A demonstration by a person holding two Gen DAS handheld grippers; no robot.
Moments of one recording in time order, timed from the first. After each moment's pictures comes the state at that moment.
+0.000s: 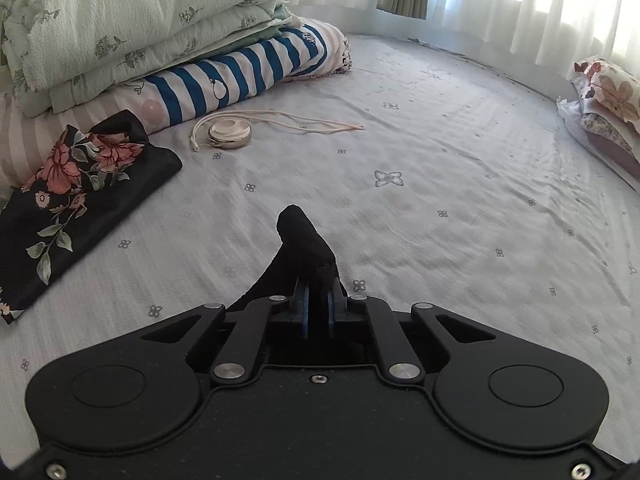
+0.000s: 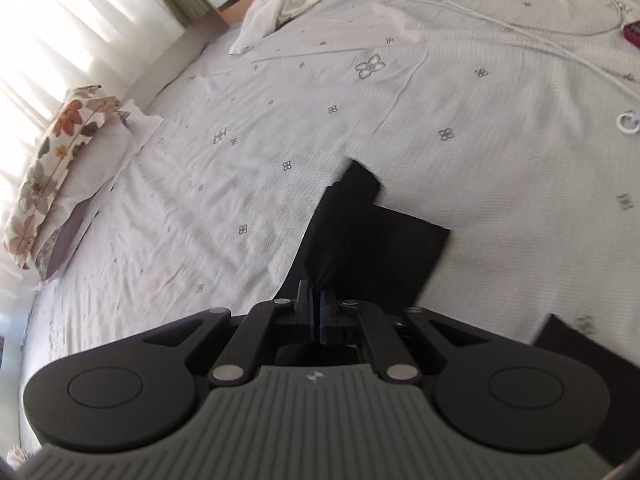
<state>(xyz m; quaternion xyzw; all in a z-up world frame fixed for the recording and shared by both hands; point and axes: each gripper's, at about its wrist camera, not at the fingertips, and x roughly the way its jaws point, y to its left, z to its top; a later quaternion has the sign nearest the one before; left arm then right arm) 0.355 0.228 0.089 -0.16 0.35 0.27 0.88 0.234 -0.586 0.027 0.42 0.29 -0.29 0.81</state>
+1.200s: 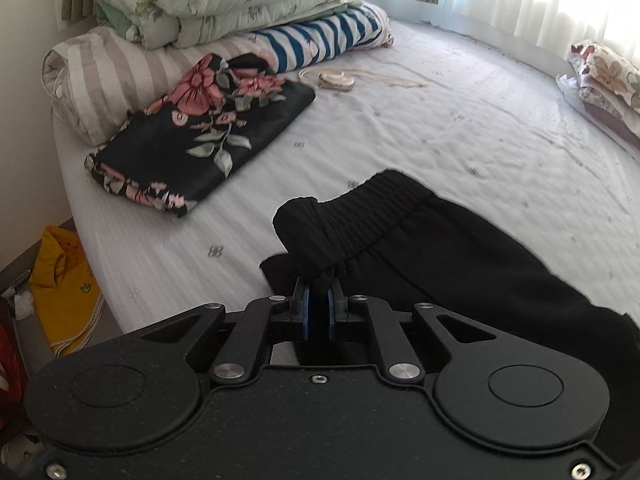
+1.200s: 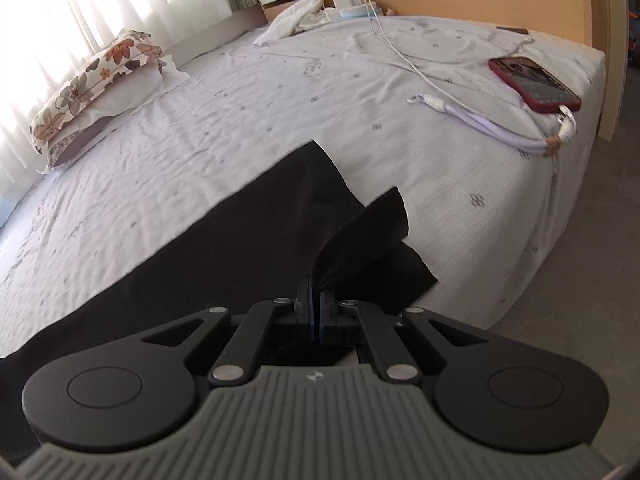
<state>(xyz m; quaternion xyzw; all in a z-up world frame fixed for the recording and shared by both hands) 0.141 0.289 0.072 -0.15 0.38 0.26 0.87 -0.026 -0.513 0.032 0.28 0.32 -0.27 0.87</state>
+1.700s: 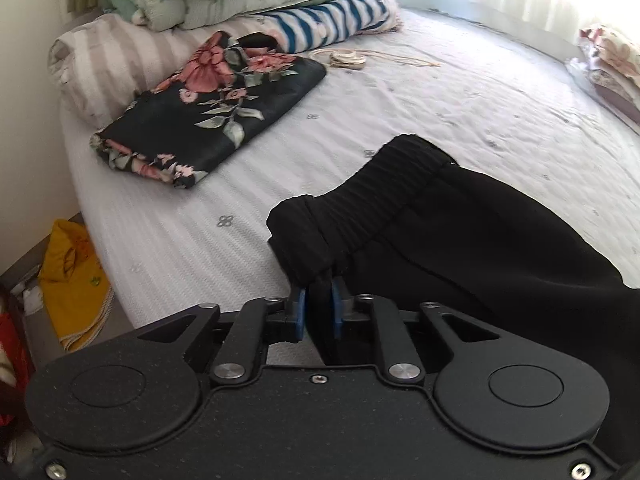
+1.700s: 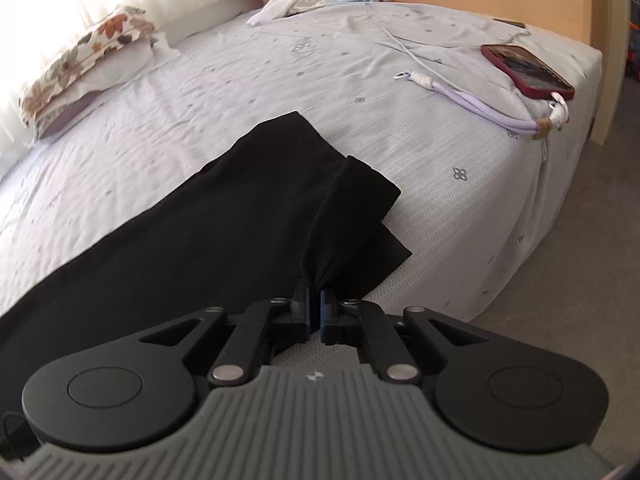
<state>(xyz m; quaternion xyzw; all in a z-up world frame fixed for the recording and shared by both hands) 0.137 0.285 0.047 -0.14 0.39 0.28 0.87 -0.030 -0.511 0.014 0.24 0.35 -0.27 0.86</state>
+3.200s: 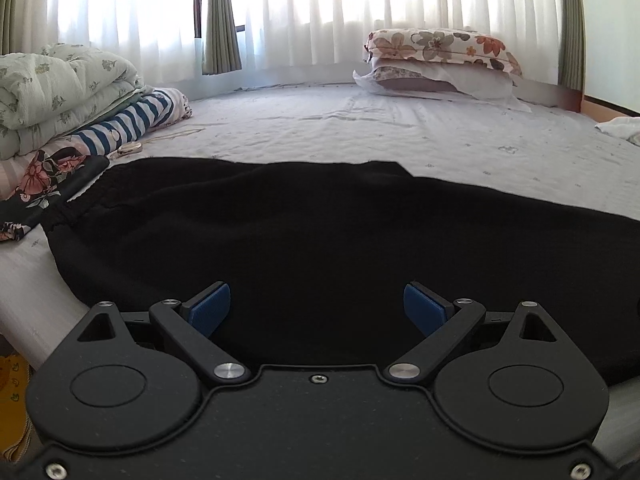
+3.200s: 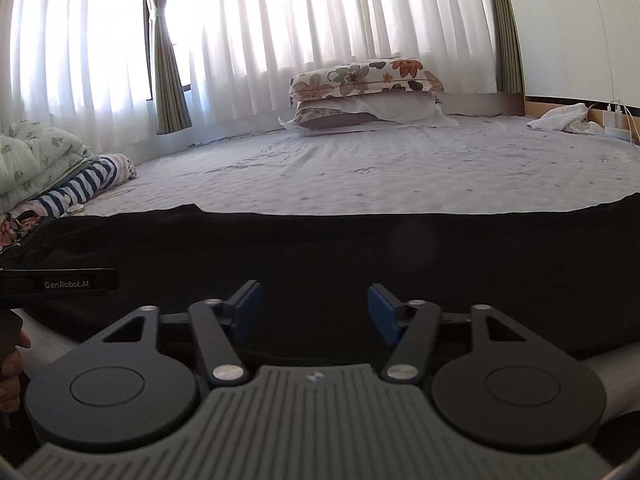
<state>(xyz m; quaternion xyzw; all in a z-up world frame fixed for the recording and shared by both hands) 0.037 0.026 -0.001 0.02 0.27 0.05 0.96 -0.002 -0.208 -0.002 0.07 0.20 0.02 0.98</state>
